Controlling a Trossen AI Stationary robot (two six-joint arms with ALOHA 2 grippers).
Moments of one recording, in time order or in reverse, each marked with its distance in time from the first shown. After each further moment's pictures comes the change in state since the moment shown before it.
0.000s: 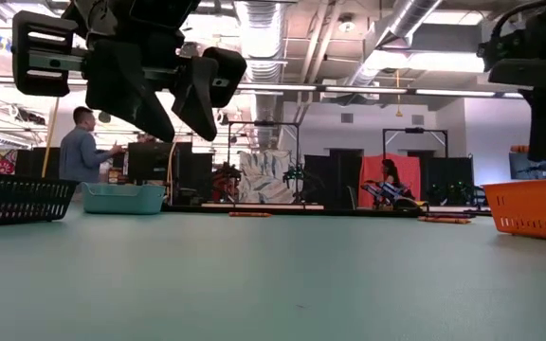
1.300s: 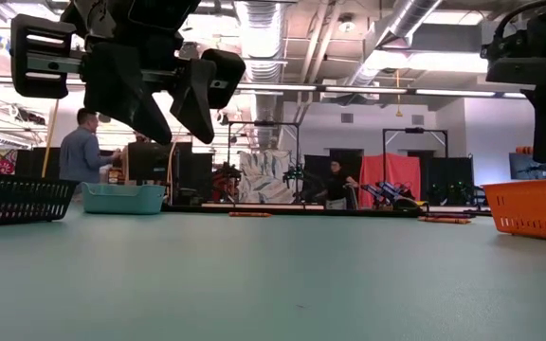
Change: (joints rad) left arm 0.000 0.000 0.000 -0.016 -0.002 0.008; right arm 0.011 0.000 0.000 0.005 -0.023 0.092
